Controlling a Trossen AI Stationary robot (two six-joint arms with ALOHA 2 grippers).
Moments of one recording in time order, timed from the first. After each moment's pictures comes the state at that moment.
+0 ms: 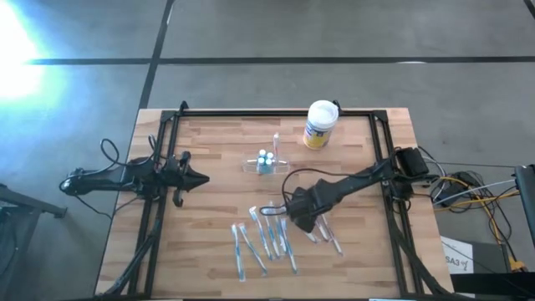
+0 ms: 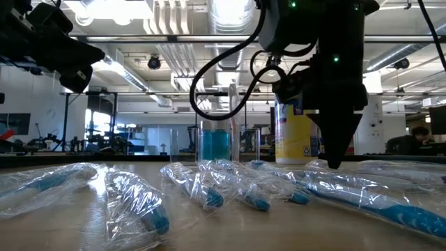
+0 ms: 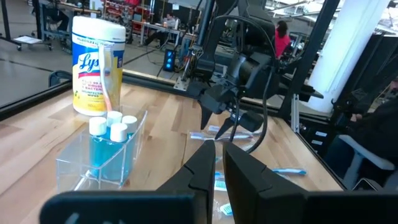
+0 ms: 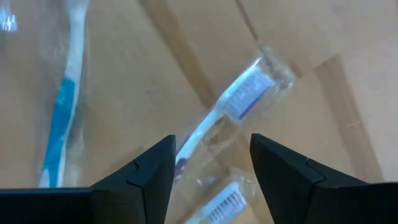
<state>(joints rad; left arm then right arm) -0.02 0.06 0.11 -0.13 -0.02 -0.24 0.24 1.89 1.22 -0.91 0.15 0.83</state>
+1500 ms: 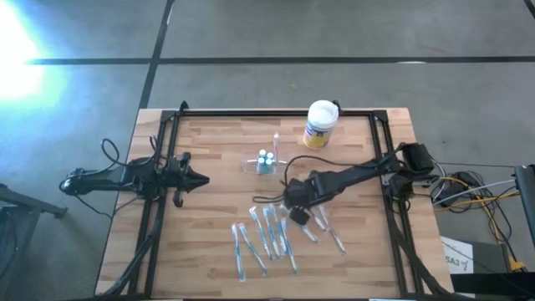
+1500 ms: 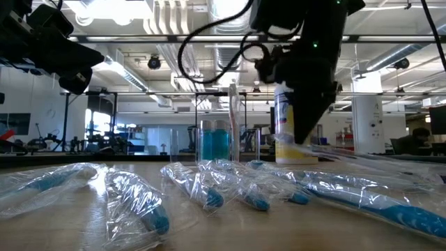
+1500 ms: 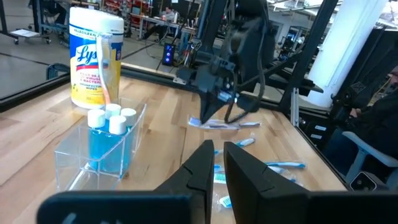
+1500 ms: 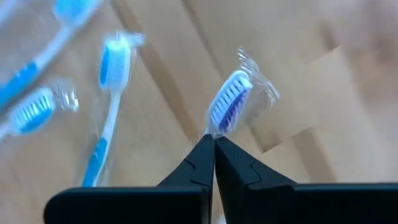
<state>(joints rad) -0.02 0.06 0.11 -0.16 -0.02 -0.25 0.18 1.81 1.22 -0.81 0.19 0.69</state>
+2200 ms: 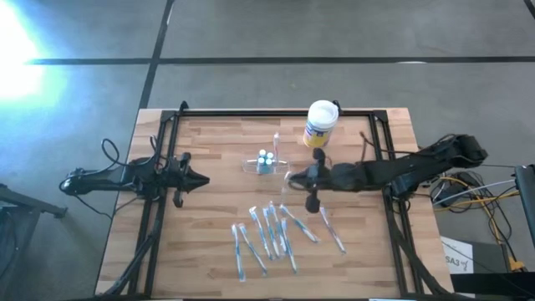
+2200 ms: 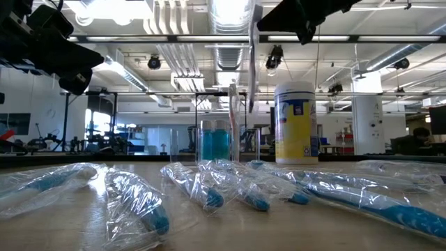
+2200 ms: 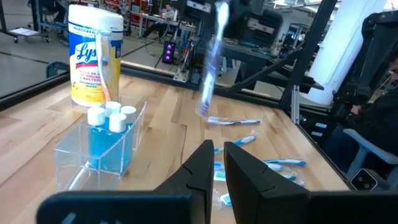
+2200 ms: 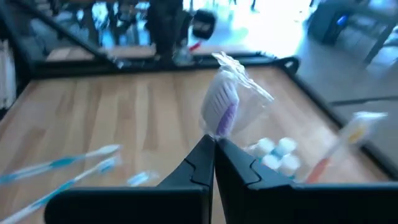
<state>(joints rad) -0.02 0.06 0.11 -0.17 -0.02 -0.24 0.19 1.27 0.83 0.08 0.38 0.12</state>
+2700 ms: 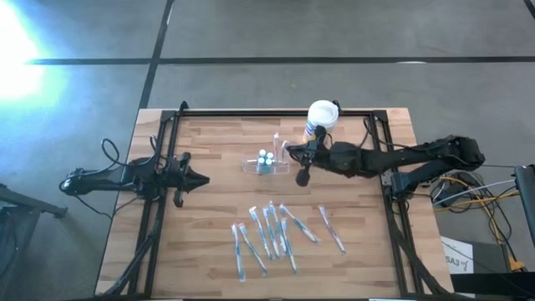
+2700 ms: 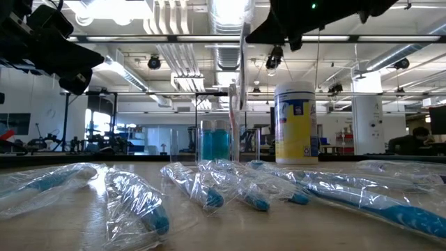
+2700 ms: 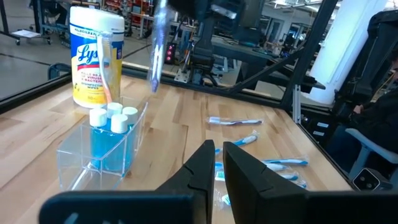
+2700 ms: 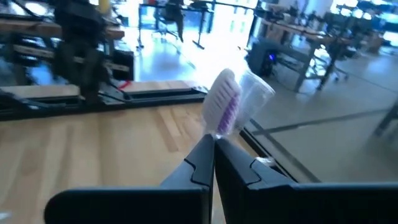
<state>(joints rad) -0.02 0.06 0.11 -0.17 -0.02 -0.23 -0.01 1.31 0.80 0.34 0.42 -0.03</state>
